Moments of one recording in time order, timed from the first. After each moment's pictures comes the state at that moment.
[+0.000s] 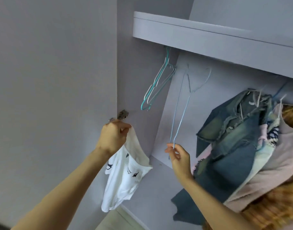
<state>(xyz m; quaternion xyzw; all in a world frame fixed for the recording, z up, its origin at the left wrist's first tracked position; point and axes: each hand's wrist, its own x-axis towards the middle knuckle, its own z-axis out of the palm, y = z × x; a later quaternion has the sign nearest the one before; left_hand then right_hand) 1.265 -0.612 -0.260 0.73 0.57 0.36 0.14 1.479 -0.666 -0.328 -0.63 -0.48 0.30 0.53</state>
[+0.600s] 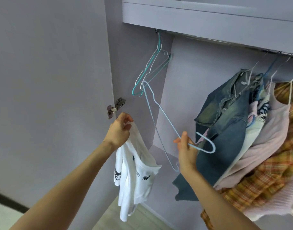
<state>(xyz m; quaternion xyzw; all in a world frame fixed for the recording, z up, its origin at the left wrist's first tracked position) 1.281 -0.637 -0.280 0.69 0.54 0.37 0.32 1.475 -0.707 -0.321 -0.64 -0.32 0.28 0.64</state>
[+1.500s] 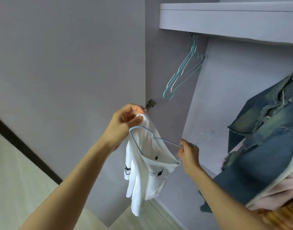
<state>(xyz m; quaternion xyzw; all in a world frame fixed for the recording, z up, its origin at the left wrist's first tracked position) 1.223 -0.689 -0.216 0.61 0.41 0.51 0.45 1.428 -0.670 -0.346 -0.57 -0.26 0.50 0.60</state>
